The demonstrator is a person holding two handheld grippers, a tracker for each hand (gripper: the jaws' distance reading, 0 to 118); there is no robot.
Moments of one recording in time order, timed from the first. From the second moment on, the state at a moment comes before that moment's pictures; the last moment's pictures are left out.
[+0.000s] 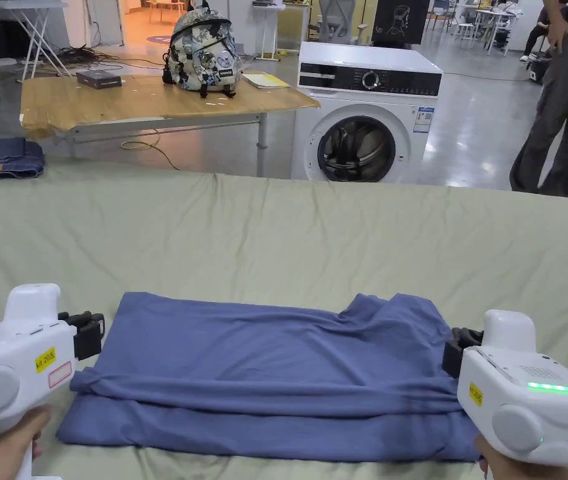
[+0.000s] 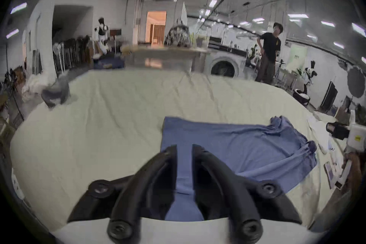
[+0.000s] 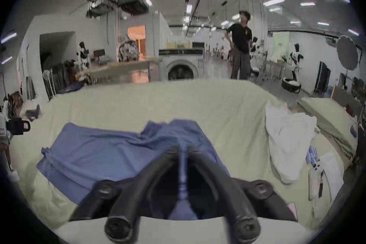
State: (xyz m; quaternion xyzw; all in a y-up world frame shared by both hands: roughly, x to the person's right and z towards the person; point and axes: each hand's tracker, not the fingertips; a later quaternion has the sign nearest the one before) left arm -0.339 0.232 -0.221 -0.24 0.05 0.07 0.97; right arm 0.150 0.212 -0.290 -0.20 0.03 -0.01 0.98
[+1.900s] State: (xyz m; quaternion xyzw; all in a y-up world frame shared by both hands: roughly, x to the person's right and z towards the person) left arm -0.370 0.167 -0.218 -0.47 0.04 0.10 0.87; right arm 0.239 0.139 -0.314 -0.45 0.03 -0.01 0.89
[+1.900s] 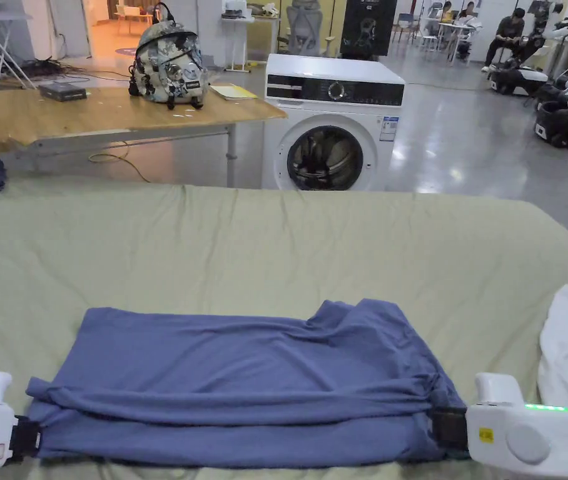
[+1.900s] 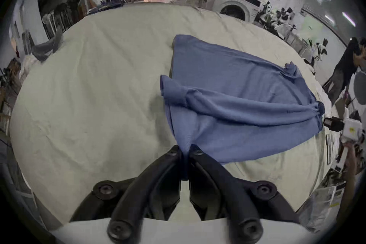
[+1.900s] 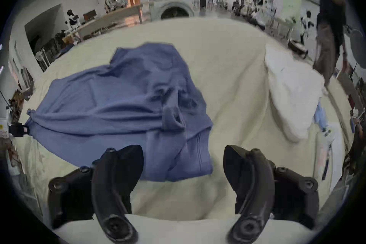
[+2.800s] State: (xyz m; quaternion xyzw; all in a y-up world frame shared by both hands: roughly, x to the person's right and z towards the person) left arm -0.377 0.209 -0.139 -0.44 0.02 0.09 0.89; right arm 0.229 0.210 -0.224 -0.42 0.06 0.06 0.91
